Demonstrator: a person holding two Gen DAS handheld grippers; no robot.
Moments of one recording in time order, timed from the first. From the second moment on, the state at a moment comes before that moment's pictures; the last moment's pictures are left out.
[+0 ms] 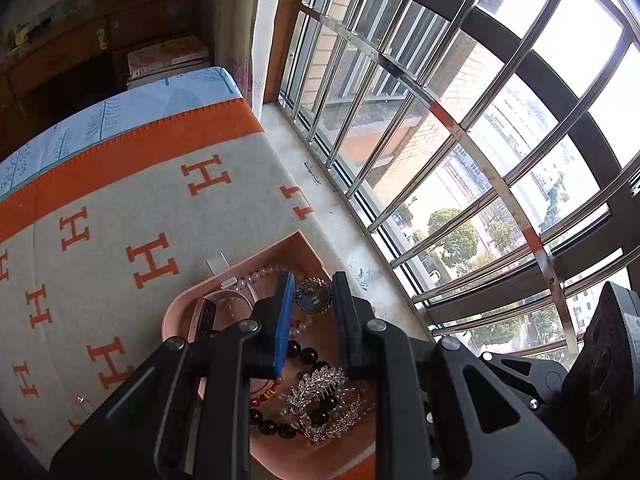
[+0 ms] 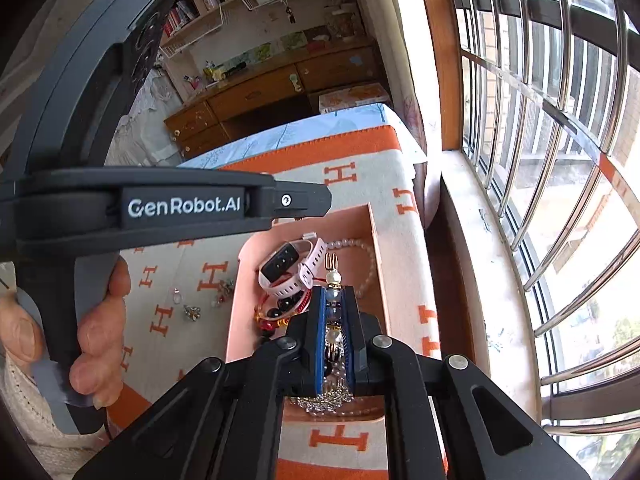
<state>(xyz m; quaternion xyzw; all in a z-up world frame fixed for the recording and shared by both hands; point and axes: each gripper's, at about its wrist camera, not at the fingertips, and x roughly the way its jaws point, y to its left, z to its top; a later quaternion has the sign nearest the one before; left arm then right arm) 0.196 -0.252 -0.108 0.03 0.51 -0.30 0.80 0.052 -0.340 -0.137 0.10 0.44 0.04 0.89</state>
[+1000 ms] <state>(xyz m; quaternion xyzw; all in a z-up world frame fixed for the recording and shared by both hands) 0.118 -0.156 -0.083 0.01 0.47 -0.27 0.84 0.002 -0.312 -0.151 0.13 0.44 0.06 0.89</state>
